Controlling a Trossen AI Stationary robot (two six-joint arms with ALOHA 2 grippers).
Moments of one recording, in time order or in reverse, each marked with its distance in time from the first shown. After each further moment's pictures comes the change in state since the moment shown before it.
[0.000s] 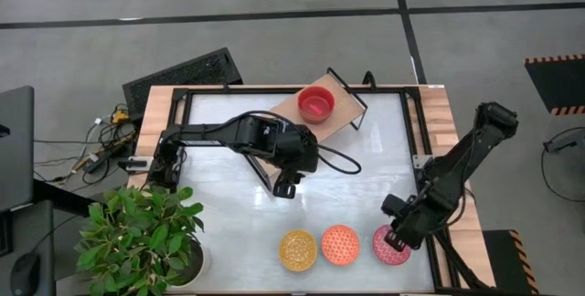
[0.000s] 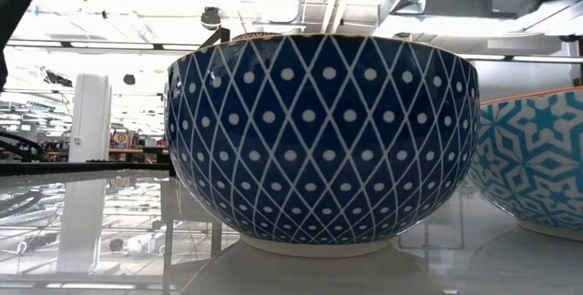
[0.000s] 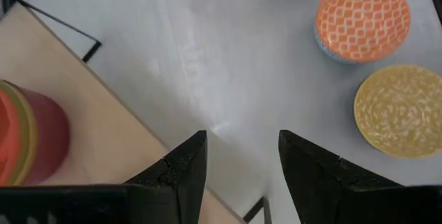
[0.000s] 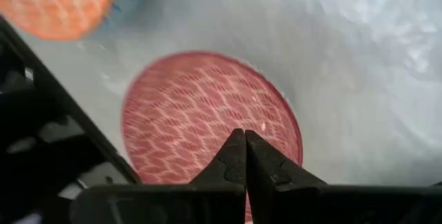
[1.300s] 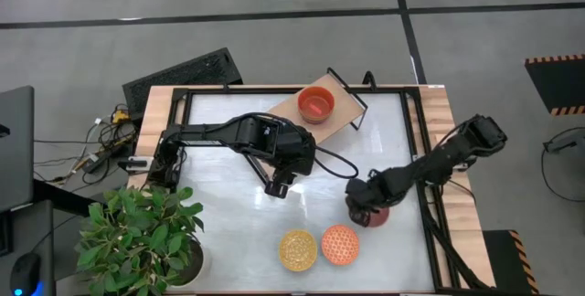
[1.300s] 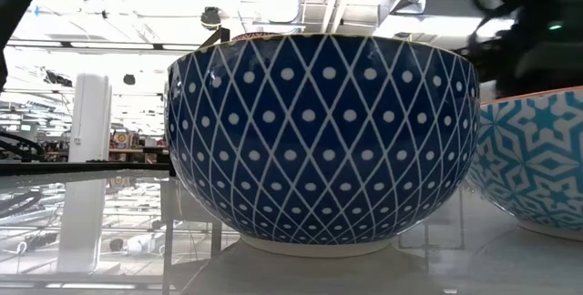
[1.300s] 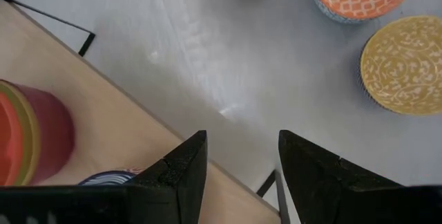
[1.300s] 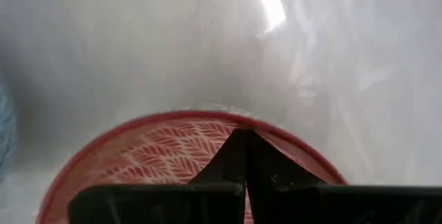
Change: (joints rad) left arm 0.001 0.001 0.000 -0.080 -0.007 0.105; right arm -0.487 0.257 0.000 0.120 0.128 -0.739
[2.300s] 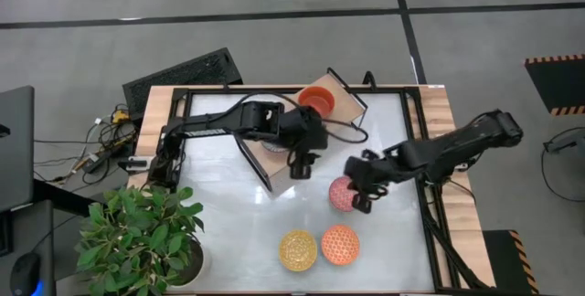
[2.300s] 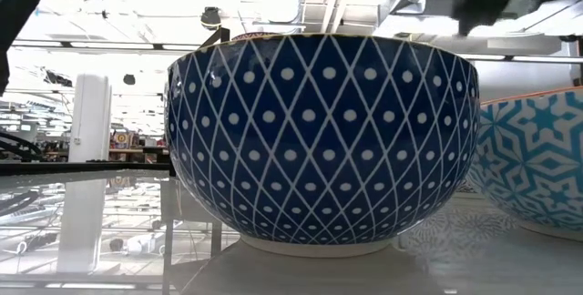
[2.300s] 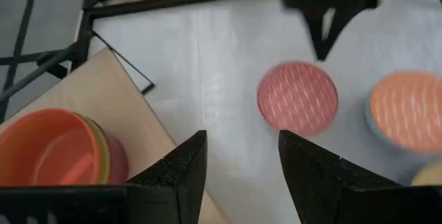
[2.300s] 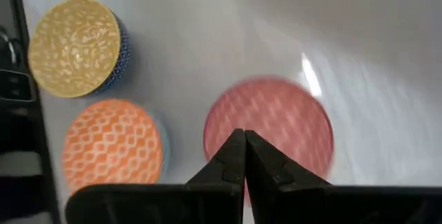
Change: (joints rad) left arm 0.100 0.000 -0.025 0.313 -0.011 -0.128; right arm -0.050 -0.236 0.314 -0.226 0.010 -0.139
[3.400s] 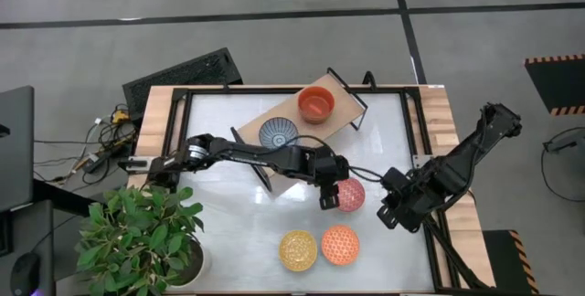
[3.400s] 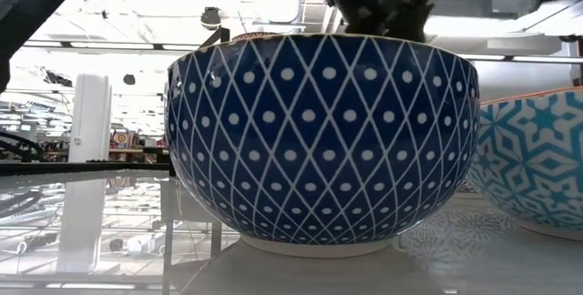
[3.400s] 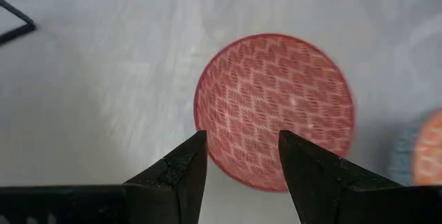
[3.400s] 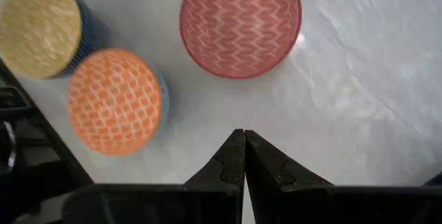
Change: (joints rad) left arm -0.086 0.263 -0.219 0.371 -0.025 -0.311; right arm 0.389 -0.045 0.010 -0.302 0.192 0.753
